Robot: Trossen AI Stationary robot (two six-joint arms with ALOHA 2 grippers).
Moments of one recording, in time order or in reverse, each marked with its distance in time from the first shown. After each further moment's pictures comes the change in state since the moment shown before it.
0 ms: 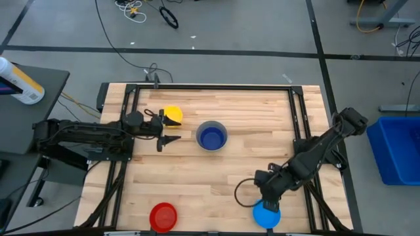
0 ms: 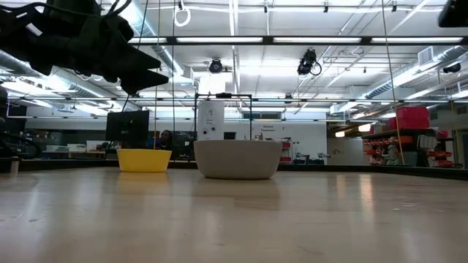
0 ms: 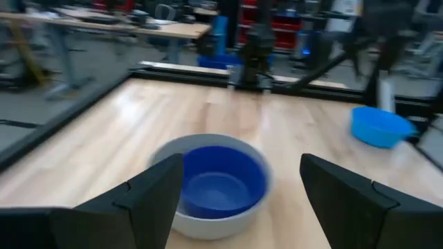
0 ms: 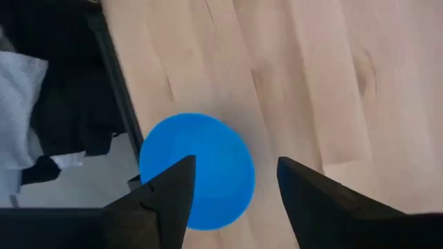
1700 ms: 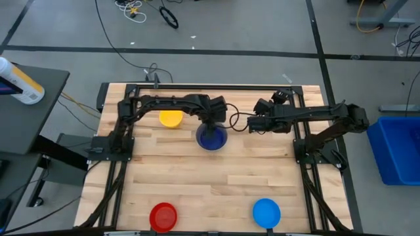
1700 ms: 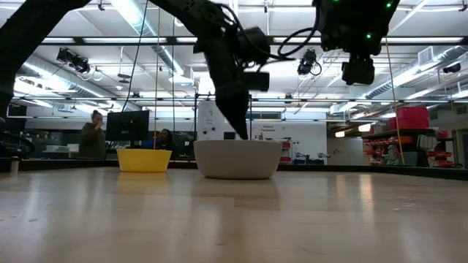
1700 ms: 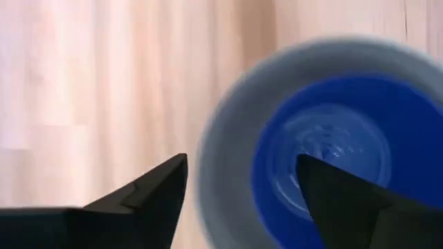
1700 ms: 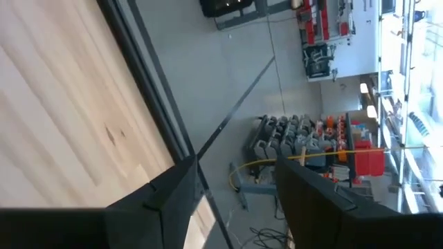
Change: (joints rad) left arm 0.044 1.236 1.446 -1.237 -0.126 0.369; right arm -0.746 -0.073 -0.061 -0.466 1.157 -0.598
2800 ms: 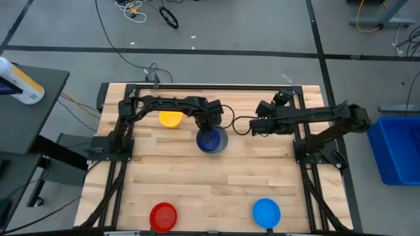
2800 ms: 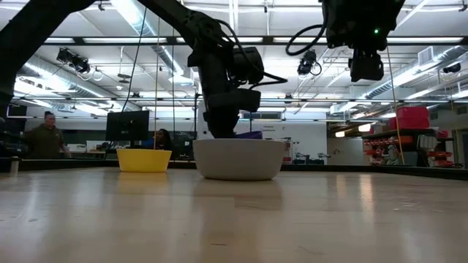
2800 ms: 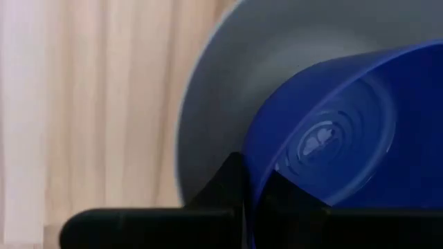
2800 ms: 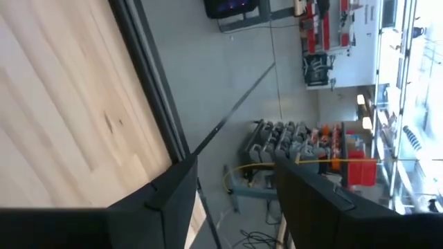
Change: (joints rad) left arm 0.007 0.039 -0.081 -0.030 0.122 -0.157; right arm 0.028 -0.016 0.000 -0.075 -0.006 -0.005
